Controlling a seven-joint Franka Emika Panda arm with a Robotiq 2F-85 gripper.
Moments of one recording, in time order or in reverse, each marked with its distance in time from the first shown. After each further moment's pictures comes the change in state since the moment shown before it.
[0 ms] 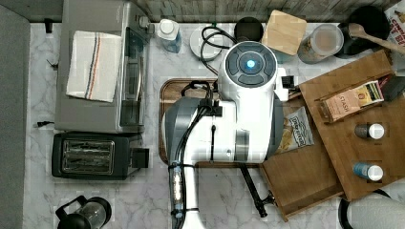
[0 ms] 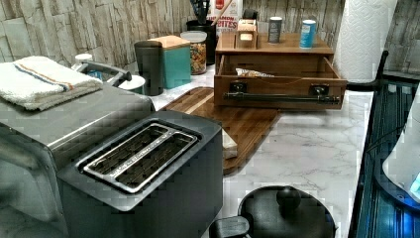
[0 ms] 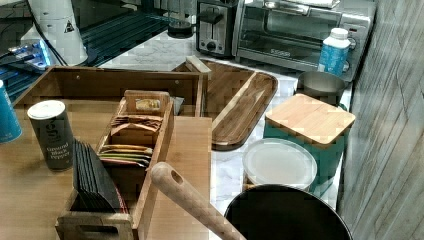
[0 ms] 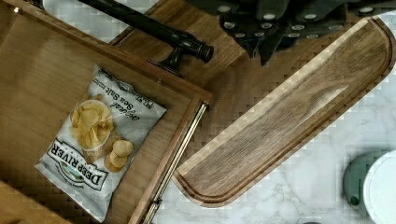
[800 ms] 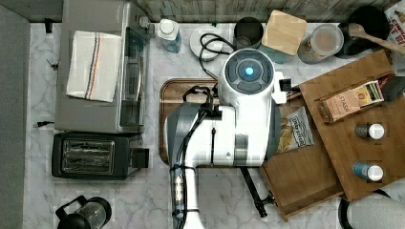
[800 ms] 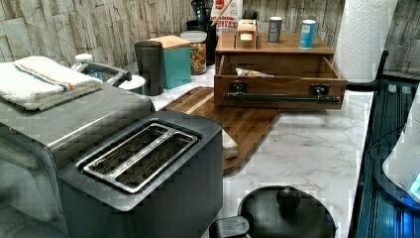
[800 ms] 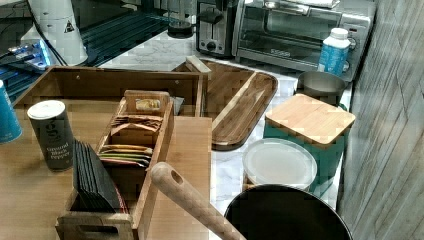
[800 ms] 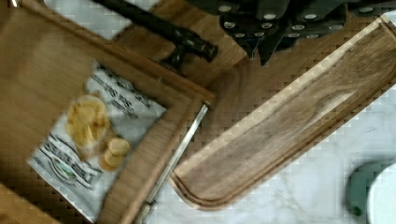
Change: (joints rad) arm -0.002 -0.025 0.000 -0.086 -0.001 0.083 -0.070
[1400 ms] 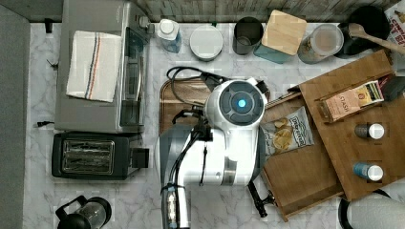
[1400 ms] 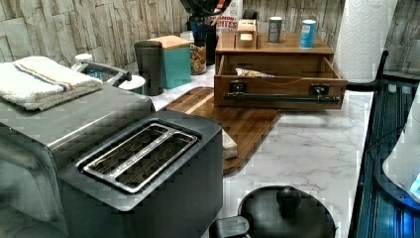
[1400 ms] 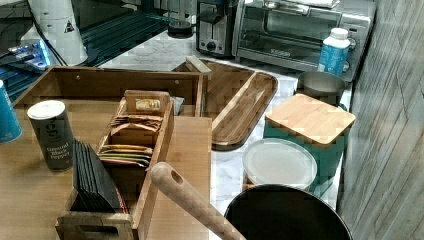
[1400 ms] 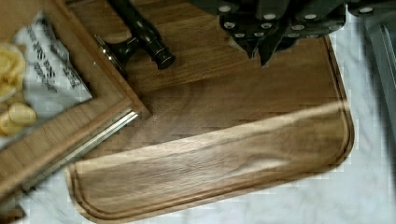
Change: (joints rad) arm 0.020 -0.093 0.027 -0.190 0.141 0.134 -0.457
